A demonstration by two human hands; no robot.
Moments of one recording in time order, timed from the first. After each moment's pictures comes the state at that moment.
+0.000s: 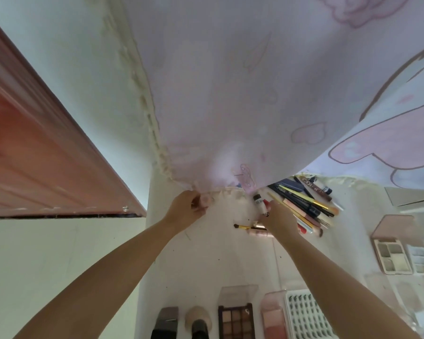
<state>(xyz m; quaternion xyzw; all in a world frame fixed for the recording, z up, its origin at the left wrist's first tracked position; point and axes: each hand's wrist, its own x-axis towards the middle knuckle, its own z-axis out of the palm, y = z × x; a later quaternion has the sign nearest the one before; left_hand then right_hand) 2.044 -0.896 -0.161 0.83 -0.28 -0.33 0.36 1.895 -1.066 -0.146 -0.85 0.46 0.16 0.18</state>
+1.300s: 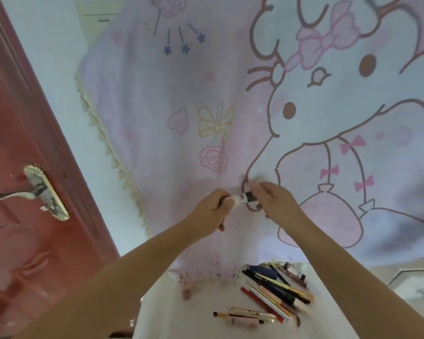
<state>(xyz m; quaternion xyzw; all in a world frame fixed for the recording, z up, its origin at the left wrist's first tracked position) 1.964 -0.978 0.125 0.76 -0.43 -0.18 0.46 1.870 -1.104 0.141 -0.84 0.23 -0.22 0.44</state>
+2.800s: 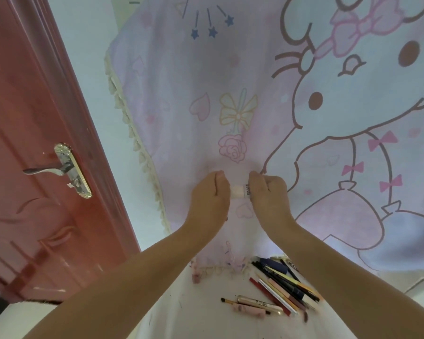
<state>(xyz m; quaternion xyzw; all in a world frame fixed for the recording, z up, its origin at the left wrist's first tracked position) 1.923 -0.950 0.153 0.76 -0.27 0.01 0.59 1.880 -1.043 0.150 -0.72 0.15 -0.33 0.59</state>
